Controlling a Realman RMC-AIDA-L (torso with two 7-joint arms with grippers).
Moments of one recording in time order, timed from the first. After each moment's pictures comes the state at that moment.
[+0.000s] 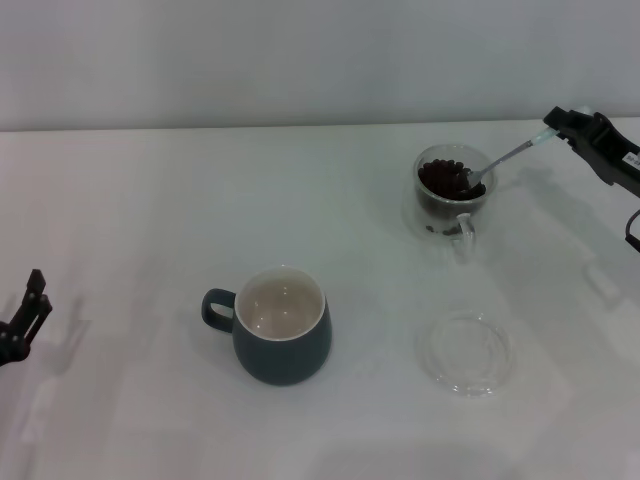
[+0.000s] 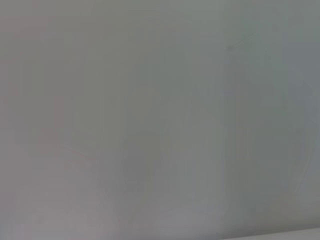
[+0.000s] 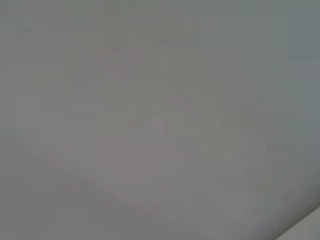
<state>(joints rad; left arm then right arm) -0.23 -2.08 2.71 0.19 -1.14 1.30 -0.04 0.44 2.01 -1.05 -0.41 -0.98 -0.85 1.79</state>
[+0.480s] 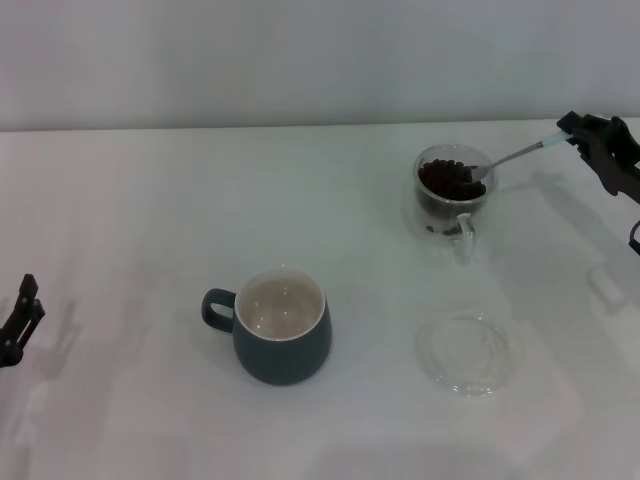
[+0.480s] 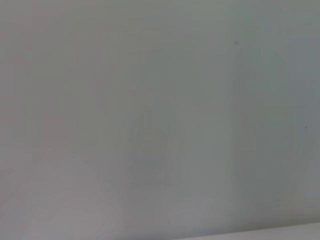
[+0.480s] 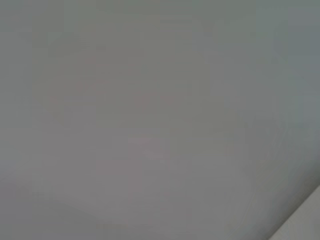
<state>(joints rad) -0.23 -2.08 2.70 0.18 -1.14 1.30 -0.04 0.44 2.01 -1.05 -0.34 -0.87 -0.88 1.83</state>
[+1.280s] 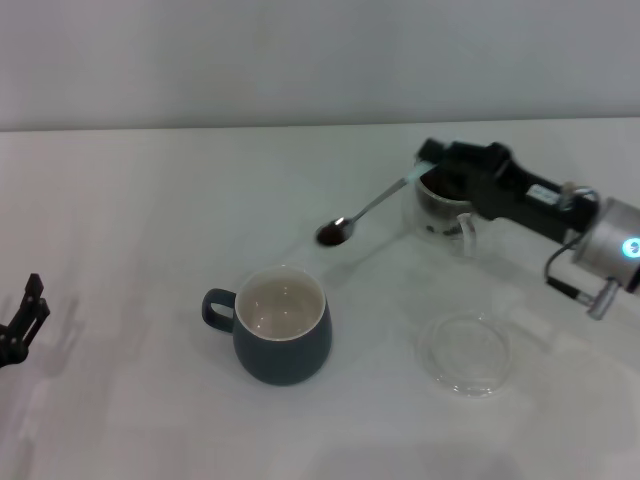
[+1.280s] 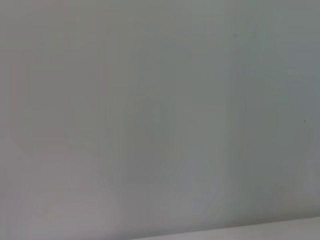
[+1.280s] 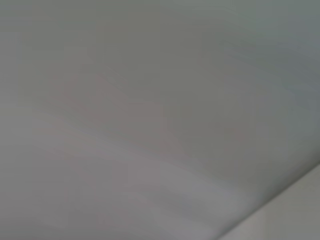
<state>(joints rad) -0.24 -2.08 2.70 0.18 -1.14 1.28 -0.04 0.48 2.01 -1.35 -0.32 -0.85 -1.20 1.97</state>
